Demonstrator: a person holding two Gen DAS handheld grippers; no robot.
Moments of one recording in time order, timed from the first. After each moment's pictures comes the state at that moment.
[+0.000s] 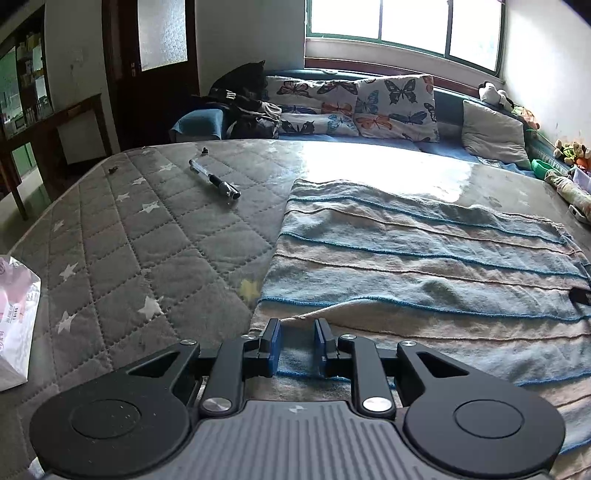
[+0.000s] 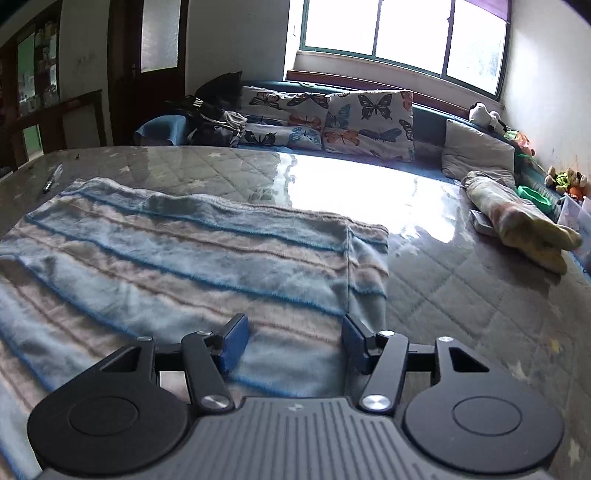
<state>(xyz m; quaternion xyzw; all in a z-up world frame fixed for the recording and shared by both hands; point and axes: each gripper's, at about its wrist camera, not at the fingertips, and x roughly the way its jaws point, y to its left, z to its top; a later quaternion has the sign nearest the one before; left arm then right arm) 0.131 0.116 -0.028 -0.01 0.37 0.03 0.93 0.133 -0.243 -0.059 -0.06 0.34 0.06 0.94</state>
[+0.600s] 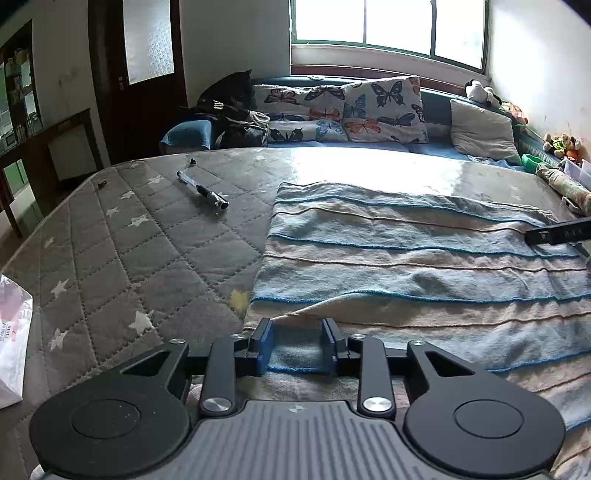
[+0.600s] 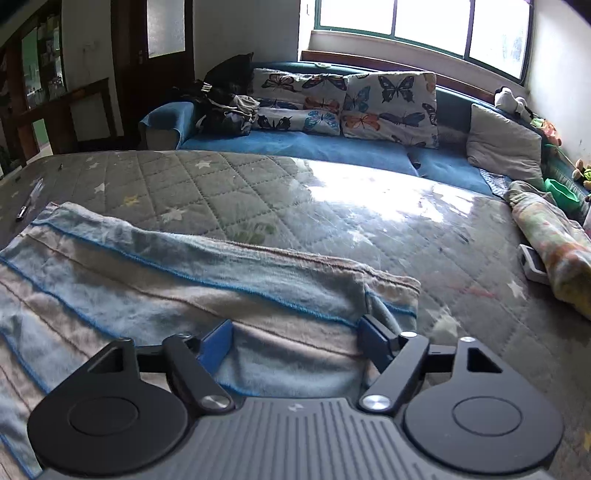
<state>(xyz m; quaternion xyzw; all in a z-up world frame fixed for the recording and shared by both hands) 0.121 0.107 -0.031 0.01 0.36 0.01 0.93 0.225 -0.238 -0.059 -0.06 0.38 0.09 0.92</state>
